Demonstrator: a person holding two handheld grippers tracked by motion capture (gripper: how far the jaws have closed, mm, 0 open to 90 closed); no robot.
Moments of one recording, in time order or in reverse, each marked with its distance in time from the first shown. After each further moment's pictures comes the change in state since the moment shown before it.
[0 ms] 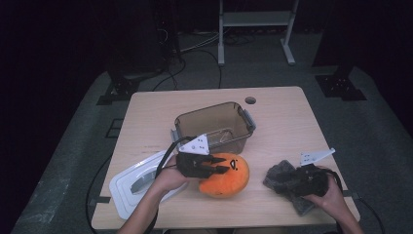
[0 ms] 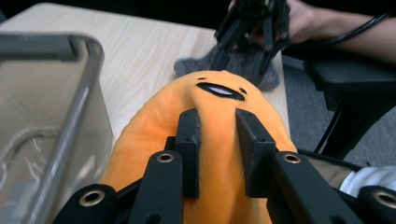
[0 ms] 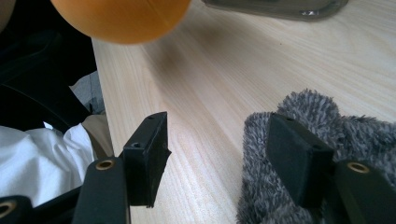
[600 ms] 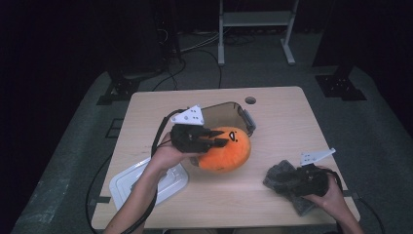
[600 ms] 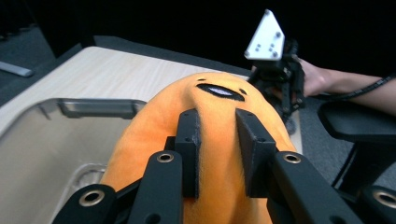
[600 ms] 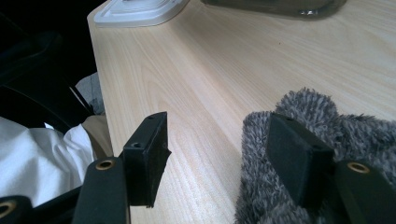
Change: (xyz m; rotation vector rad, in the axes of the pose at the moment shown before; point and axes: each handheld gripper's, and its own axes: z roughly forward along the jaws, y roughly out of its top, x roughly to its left) left arm 0.024 0.055 -0.035 -0.074 0.084 -0.022; right arm -0.002 -0.001 0.000 -0.005 0.003 0.002
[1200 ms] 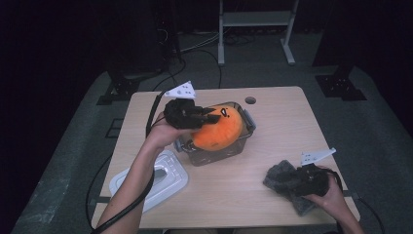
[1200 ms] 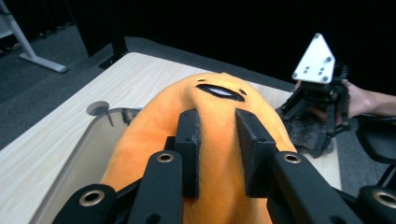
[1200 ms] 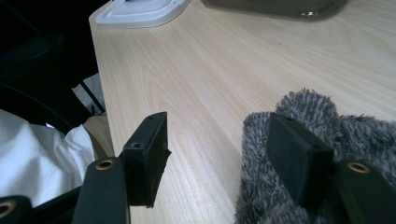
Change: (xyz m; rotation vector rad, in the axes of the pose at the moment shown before) left arm 0.045 0.021 -0.013 0.002 0.088 -0.037; right arm -0.001 0.000 -0.001 -0.002 0.005 0.000
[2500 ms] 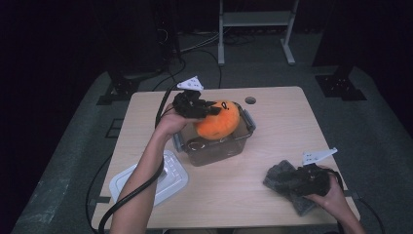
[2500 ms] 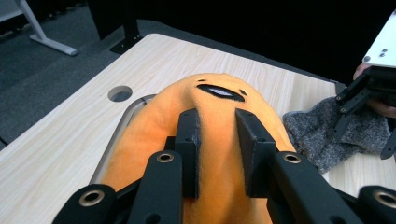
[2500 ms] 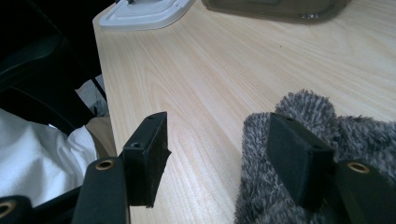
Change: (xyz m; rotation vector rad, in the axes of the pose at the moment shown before) left arm 0.051 -0.013 0.044 0.053 0.030 -0.027; right arm -0.001 -0.001 -0.002 -0.011 0.011 -0.004
